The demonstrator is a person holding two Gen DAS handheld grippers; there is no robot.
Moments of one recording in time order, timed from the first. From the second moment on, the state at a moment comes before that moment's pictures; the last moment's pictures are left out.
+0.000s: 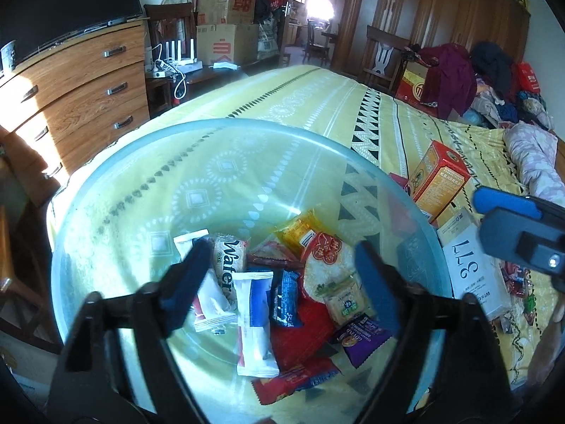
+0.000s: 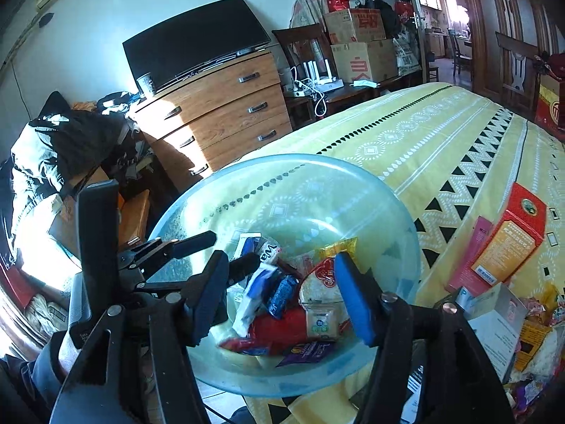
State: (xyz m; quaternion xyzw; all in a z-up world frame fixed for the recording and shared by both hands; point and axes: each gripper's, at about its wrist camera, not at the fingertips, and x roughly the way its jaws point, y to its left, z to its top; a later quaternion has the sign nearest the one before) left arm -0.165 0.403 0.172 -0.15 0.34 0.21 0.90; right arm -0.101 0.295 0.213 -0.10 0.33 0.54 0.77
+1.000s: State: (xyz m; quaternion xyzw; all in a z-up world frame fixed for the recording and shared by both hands) left arm -0.087 0.014 0.180 0.10 0.37 -0.03 0.92; right arm -0.128 -0.154 0.142 0.05 0.35 0.20 0.92
